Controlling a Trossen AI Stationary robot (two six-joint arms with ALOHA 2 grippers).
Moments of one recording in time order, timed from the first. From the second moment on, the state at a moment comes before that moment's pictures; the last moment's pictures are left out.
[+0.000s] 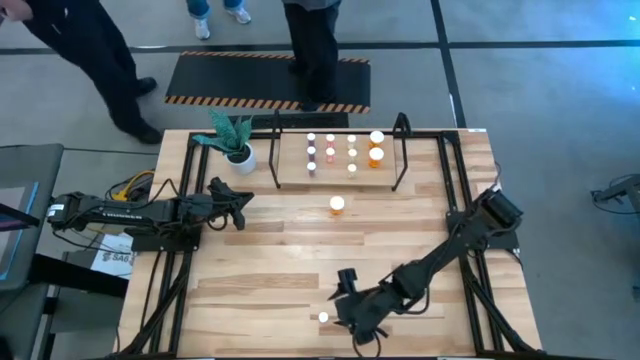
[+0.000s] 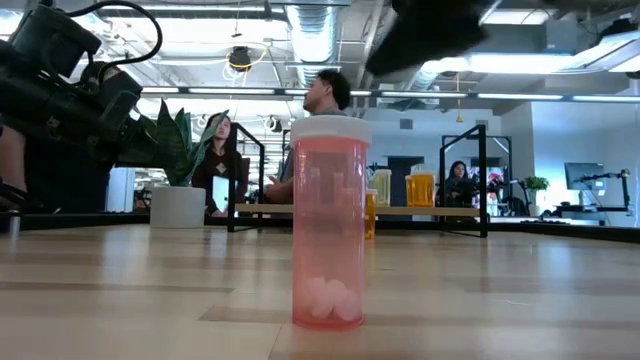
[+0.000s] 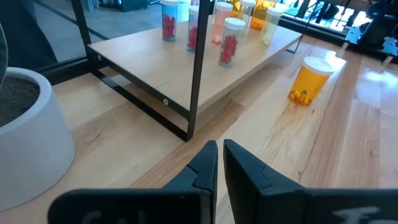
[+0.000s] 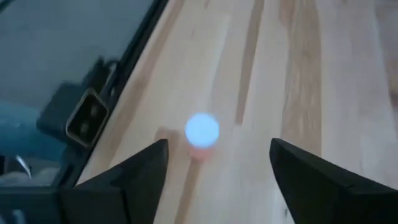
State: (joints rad) left arm 0.06 0.46 0.02 0.06 -0.48 -0.36; right arm 0.63 1.87 1.26 -0.18 0.29 0.25
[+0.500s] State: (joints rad) left arm 0.06 0.46 0.02 0.06 -0.48 -0.36; right arm 0.58 1.95 1.26 0.02 0.21 0.20
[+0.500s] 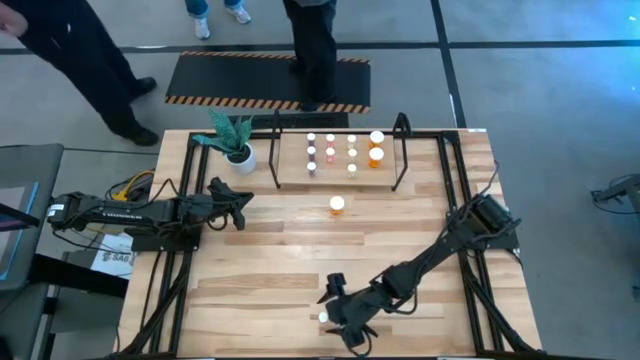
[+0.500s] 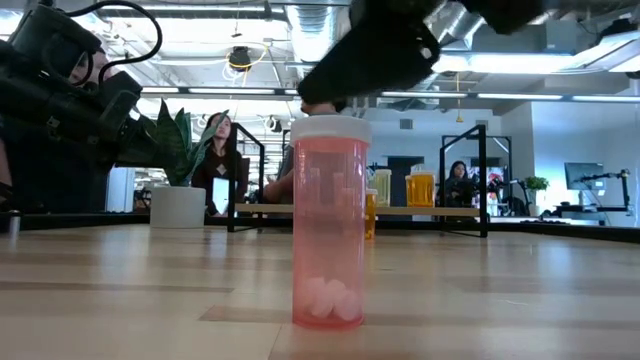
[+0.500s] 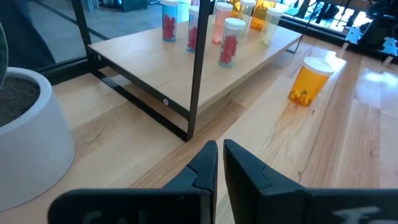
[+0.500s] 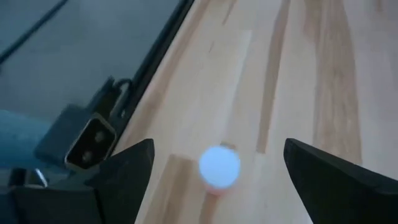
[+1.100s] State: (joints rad) left arm 0.06 0.46 0.02 0.06 -0.48 -0.36; right arm 0.54 2.05 1.27 0.10 0.10 0.24
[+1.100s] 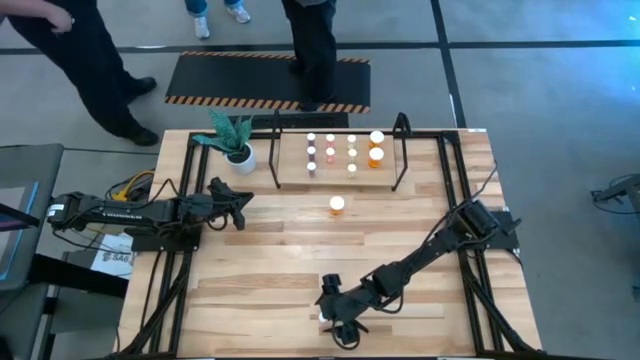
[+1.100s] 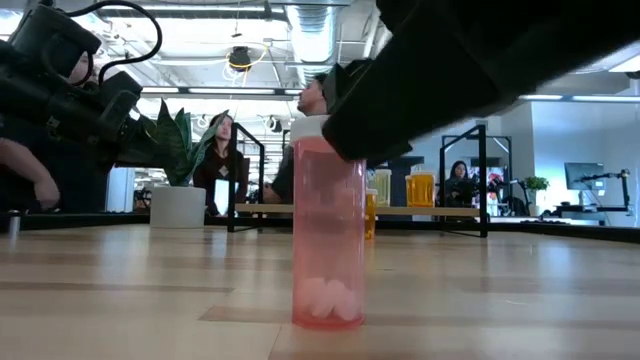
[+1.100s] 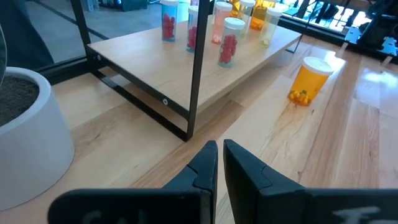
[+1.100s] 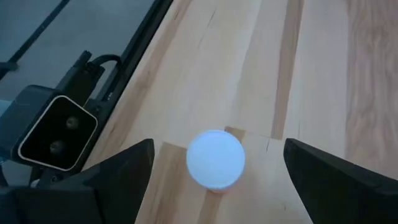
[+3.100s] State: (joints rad) left arm 0.06 0.46 0.02 0.06 -0.48 -0.36; right arm 0.53 1.97 1.27 -0.04 0.11 0.30
